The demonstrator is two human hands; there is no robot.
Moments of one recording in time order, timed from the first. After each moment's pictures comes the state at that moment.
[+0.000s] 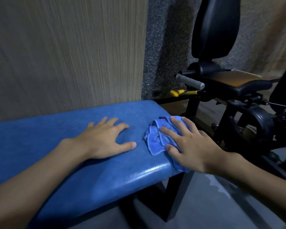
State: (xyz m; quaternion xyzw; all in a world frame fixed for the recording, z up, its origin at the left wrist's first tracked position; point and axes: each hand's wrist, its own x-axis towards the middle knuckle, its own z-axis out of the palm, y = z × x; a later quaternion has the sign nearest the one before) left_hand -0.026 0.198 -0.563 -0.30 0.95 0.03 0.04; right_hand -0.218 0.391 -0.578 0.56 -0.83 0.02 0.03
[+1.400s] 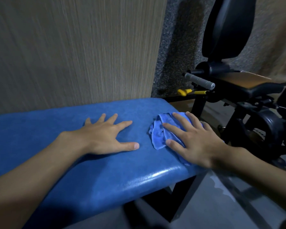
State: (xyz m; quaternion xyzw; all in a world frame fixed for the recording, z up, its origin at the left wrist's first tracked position) left_hand -0.004 0.177 -0.563 -0.33 0.93 0.07 0.12; right_hand -0.212 0.362 -0.573 0.57 -0.82 -0.03 0.04
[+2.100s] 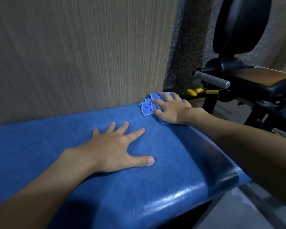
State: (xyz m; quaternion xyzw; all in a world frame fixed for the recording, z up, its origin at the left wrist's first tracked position) left_hand -0.007 0.166 -0.572 -0.32 0.94 0.07 0.13; right_hand -0.263 0.188 -0.573 0.55 -0.83 0.01 0.00
